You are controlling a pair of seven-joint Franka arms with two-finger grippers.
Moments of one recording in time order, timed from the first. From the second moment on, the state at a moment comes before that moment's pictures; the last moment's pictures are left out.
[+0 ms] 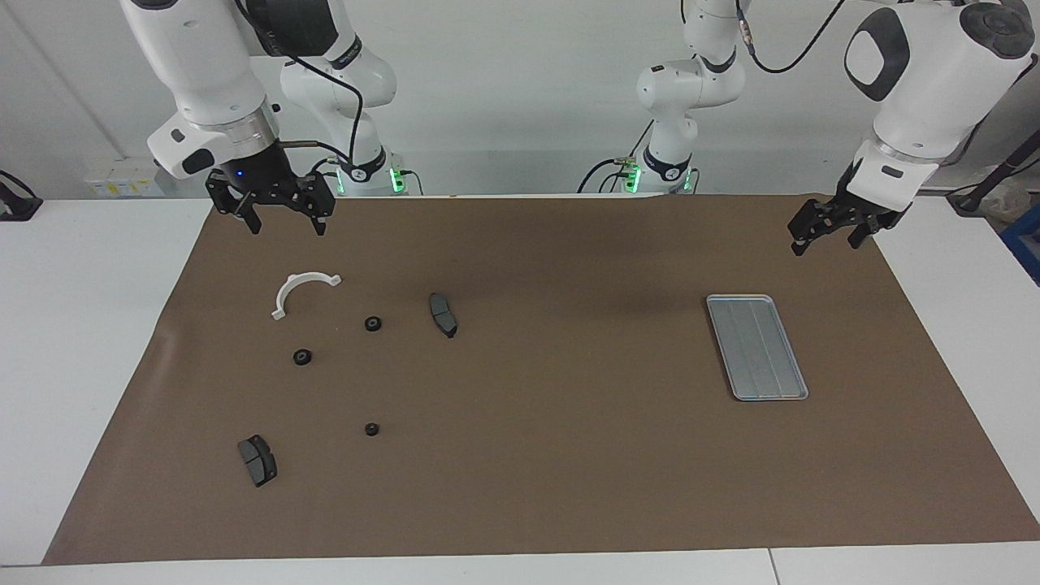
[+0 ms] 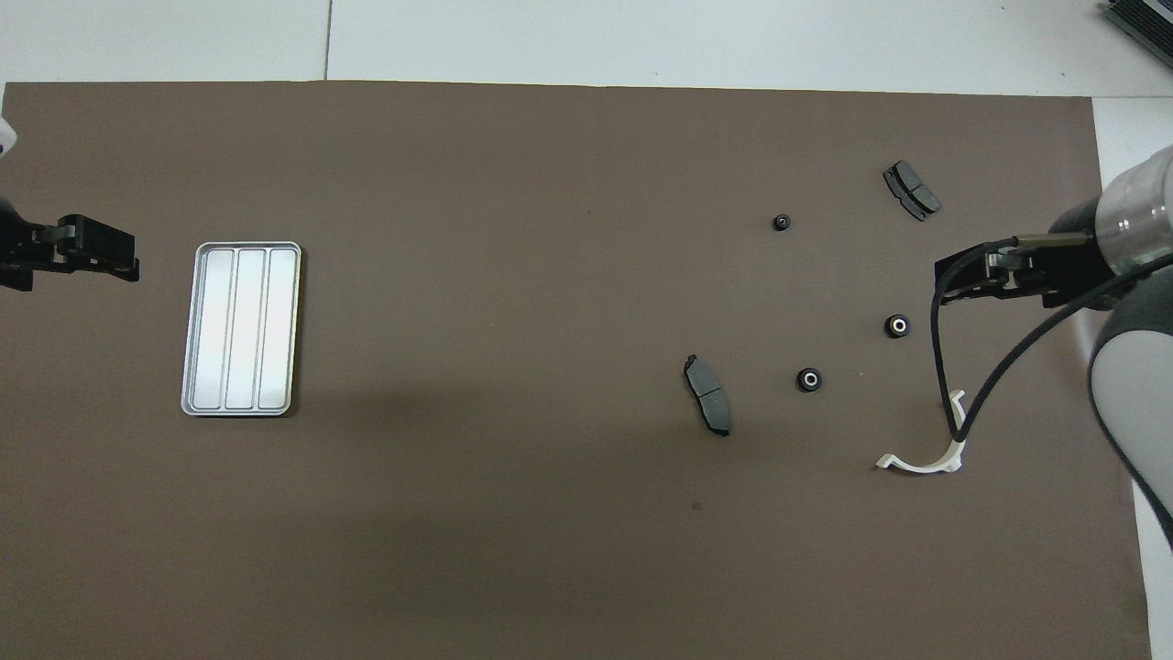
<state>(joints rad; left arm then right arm) 0.08 0.07 -0.10 -1.56 0.04 1.62 -0.06 0.01 0.02 0.09 -1.56 -0.02 1.57 0.15</state>
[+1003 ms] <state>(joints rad) 0.08 0.07 -0.10 -1.56 0.04 1.62 -0.06 0.00 -0.01 0.09 -1.67 -0.02 1.68 0.15</state>
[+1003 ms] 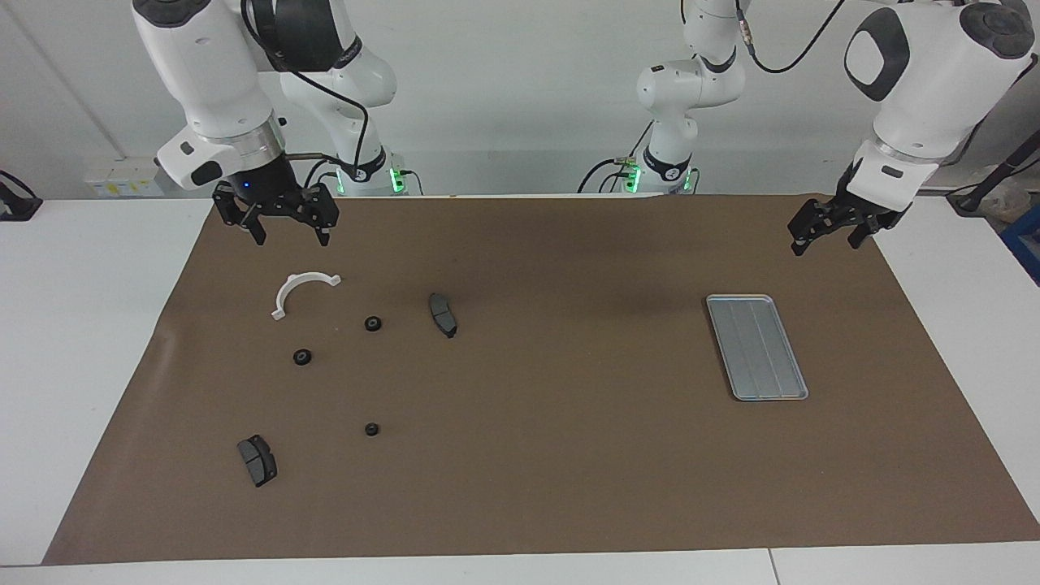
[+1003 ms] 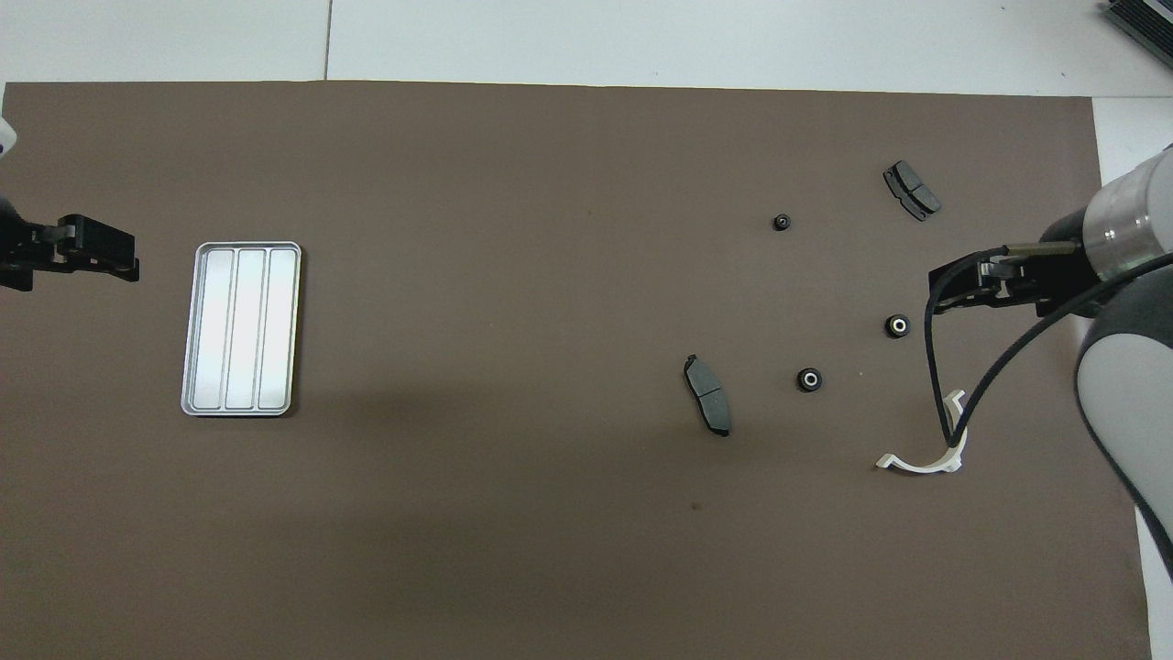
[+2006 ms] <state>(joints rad) 0.08 0.07 -0.10 -1.56 0.04 1.62 -0.06 -0.10 0.06 0.09 -1.94 -0.02 2.06 0.07</state>
